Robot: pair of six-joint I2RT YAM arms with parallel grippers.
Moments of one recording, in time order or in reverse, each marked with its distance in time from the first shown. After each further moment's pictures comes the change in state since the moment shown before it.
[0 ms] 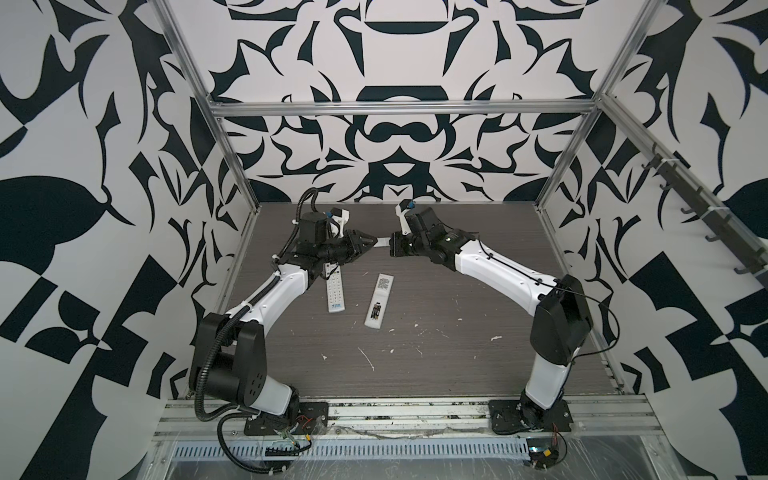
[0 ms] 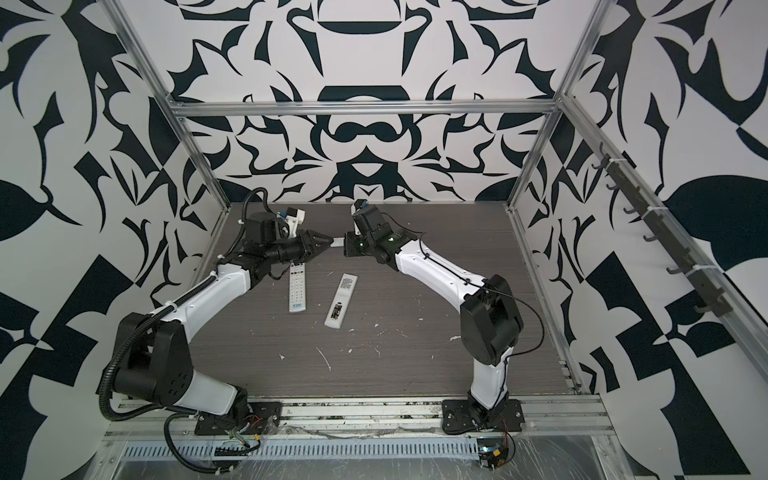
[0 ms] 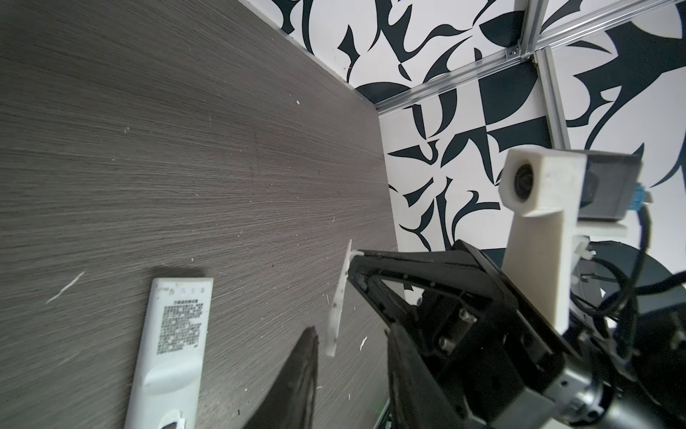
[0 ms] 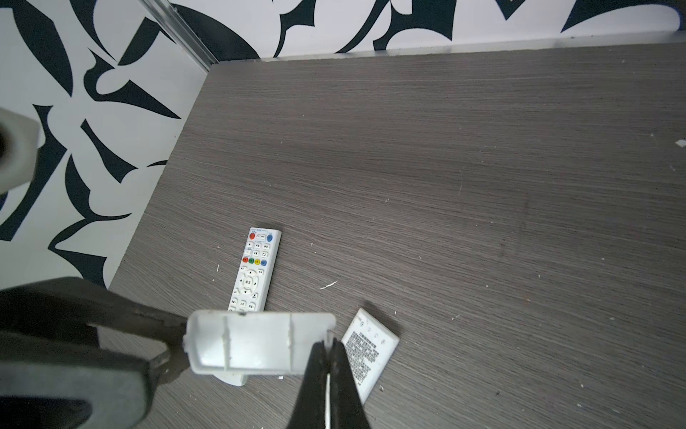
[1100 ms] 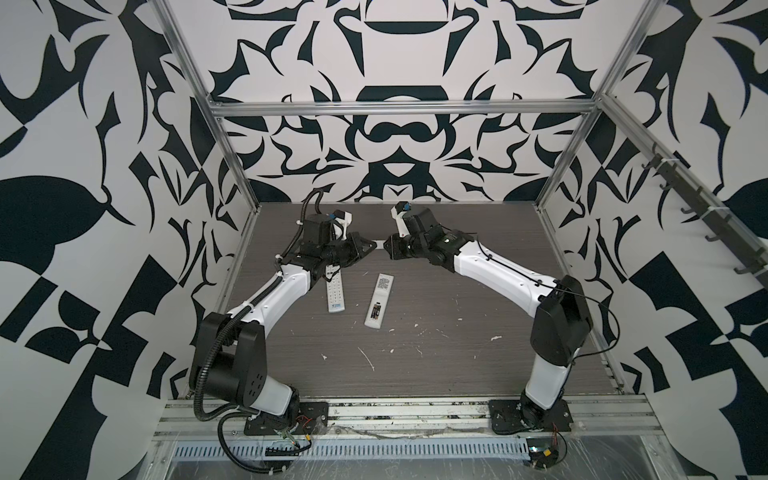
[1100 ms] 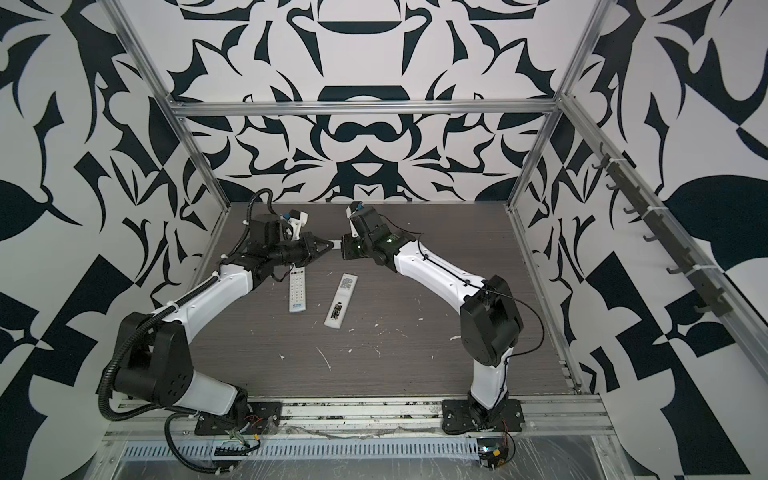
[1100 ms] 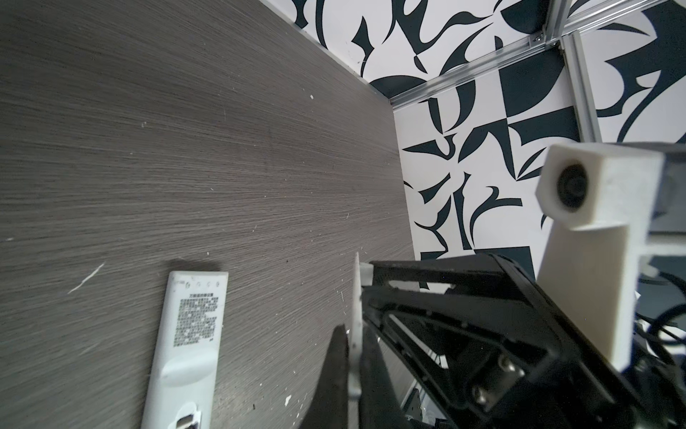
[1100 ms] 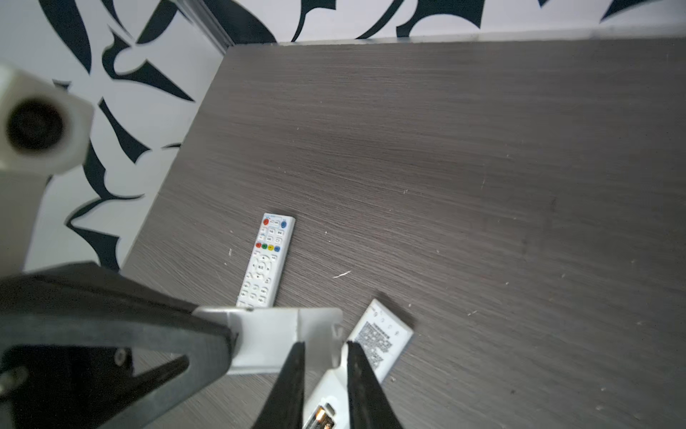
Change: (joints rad) left arm -0.026 0.000 0.000 -0.043 -0.047 0.042; right arm 0.019 -0.005 0.000 -0.013 -0.042 -0.034
